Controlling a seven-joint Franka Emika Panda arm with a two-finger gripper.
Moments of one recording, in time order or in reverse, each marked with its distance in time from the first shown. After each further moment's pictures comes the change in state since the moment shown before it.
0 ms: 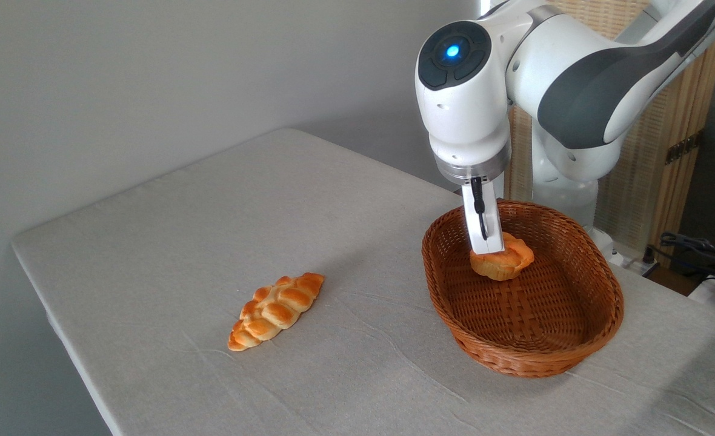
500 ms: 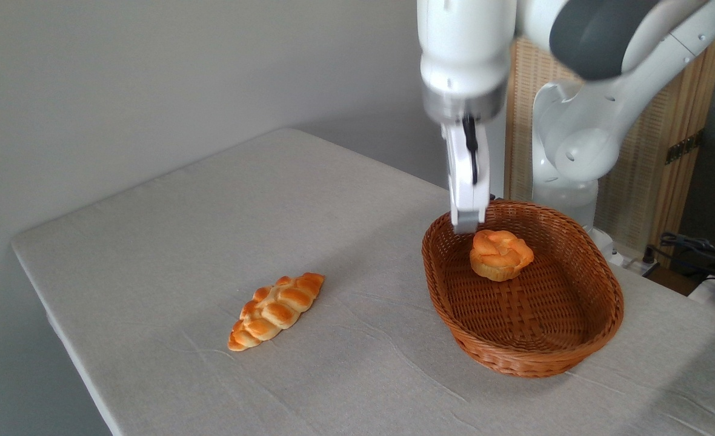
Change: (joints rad) arm -0.013 0.028 -0.059 0.234 -0.058 0.005 -0.030
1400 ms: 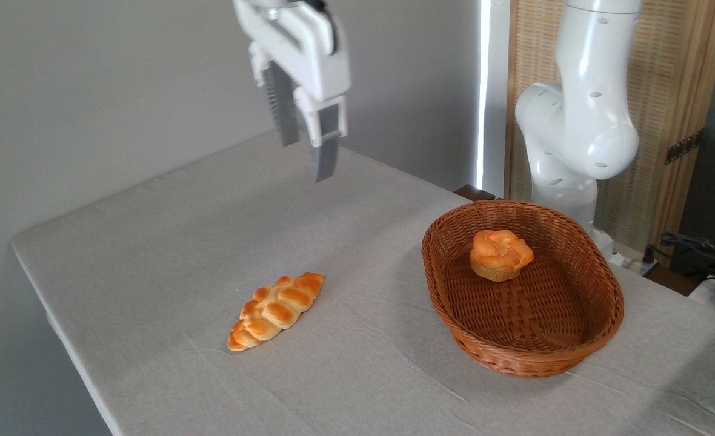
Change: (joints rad) arm 0.403 0.572 -0.517 0.516 -0.298 0.040 -0.526
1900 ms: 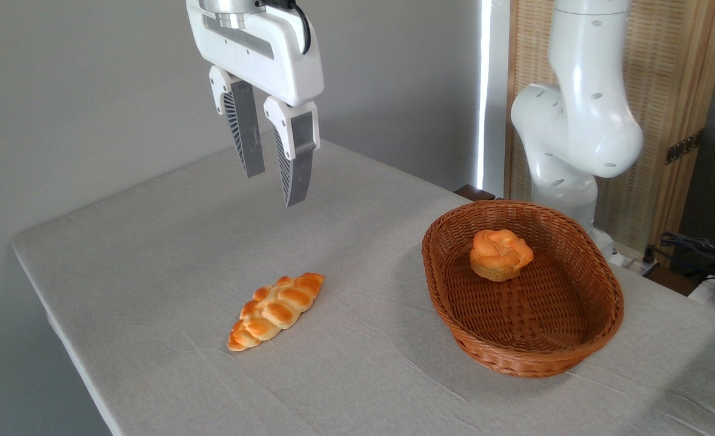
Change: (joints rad) arm 0.084 0.061 -0.075 0.047 0.083 0.119 -0.095
